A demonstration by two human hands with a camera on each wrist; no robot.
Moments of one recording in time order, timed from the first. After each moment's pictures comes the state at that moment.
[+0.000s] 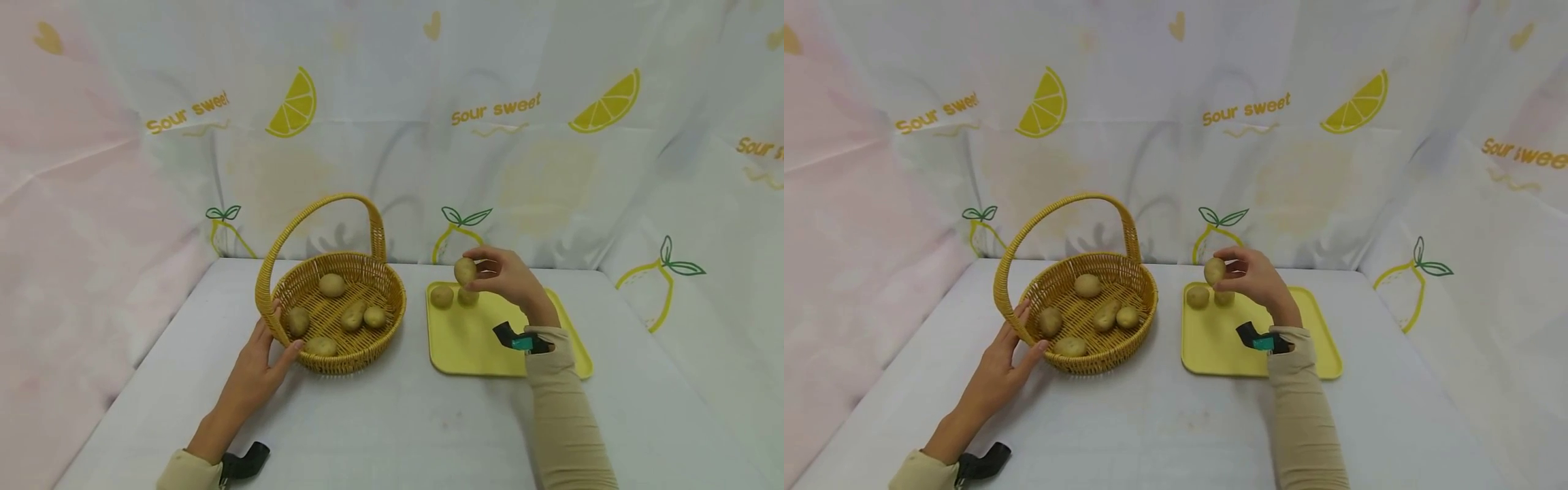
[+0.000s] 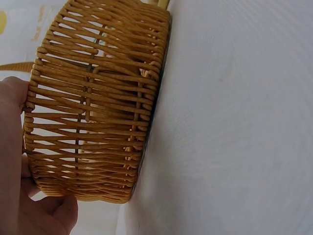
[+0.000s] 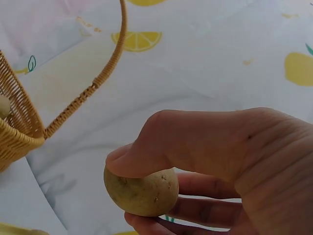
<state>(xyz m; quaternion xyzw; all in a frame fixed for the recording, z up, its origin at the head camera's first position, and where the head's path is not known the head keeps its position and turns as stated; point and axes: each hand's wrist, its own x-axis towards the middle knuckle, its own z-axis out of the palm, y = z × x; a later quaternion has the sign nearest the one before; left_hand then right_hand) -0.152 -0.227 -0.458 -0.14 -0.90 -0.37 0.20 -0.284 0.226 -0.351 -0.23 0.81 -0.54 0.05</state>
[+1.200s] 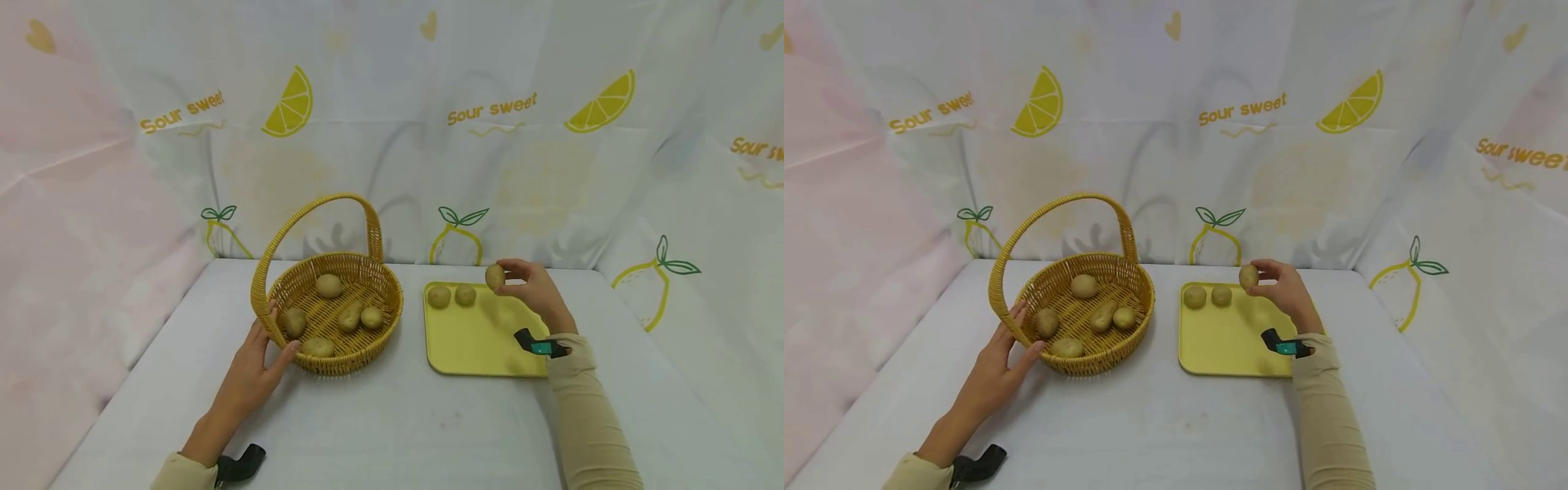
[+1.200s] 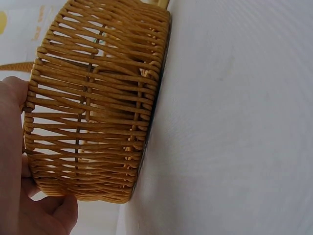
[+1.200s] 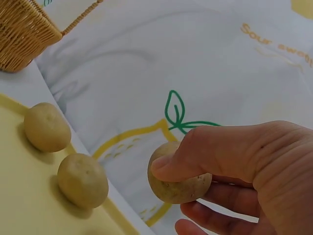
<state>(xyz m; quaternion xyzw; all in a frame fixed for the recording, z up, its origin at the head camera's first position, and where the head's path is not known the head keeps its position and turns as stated) -0.155 -0.228 -0.457 -0.14 -0.90 -0.37 0.19 -0.295 0.288 -0.395 -0.14 0.85 -0.50 -0.01</state>
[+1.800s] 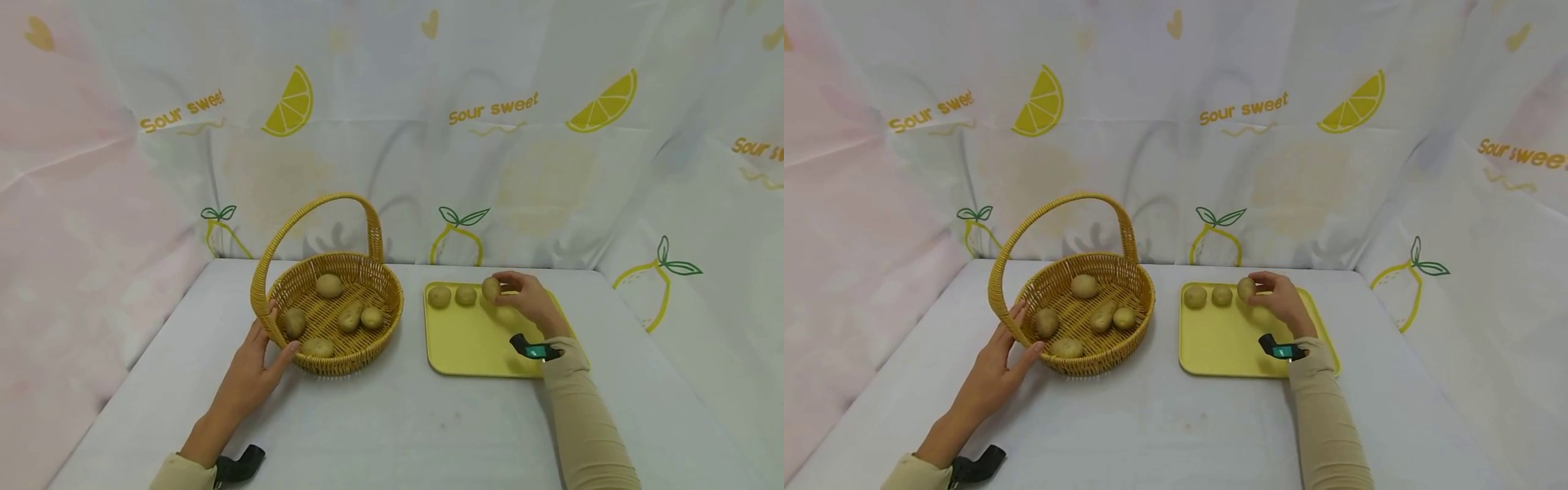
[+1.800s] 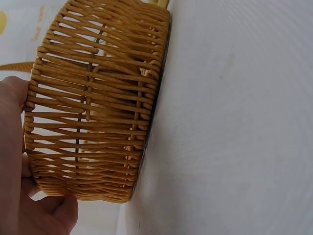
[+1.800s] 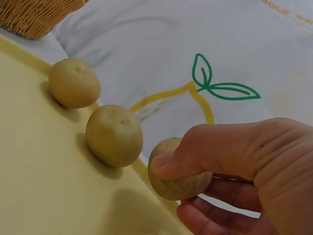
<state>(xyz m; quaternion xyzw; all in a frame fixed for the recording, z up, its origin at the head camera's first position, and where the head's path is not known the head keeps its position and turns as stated) -0.154 -0.228 -0.457 -0.13 -0.90 -0.37 0.19 -0.306 0.289 -0.428 -0.13 0.86 -0.50 0.01</state>
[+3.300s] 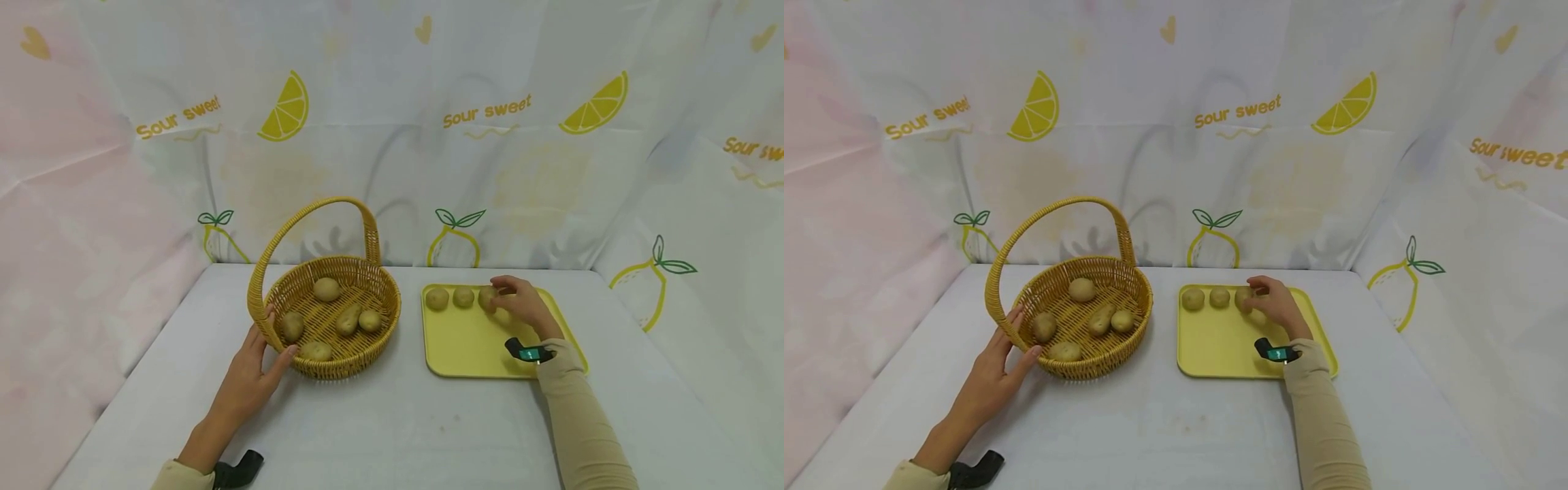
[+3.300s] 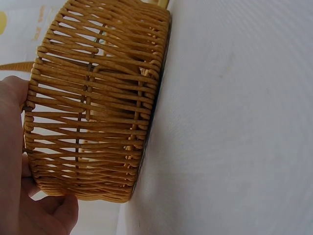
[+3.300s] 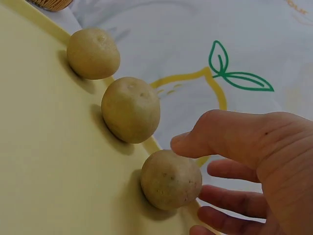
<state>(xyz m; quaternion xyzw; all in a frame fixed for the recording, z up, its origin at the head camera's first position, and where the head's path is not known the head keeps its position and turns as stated) -0.152 -0.226 -0.454 -0.13 -0.90 -0.37 0.18 -0.311 0.291 -0.439 -0.13 0.89 -0.43 -0.01</state>
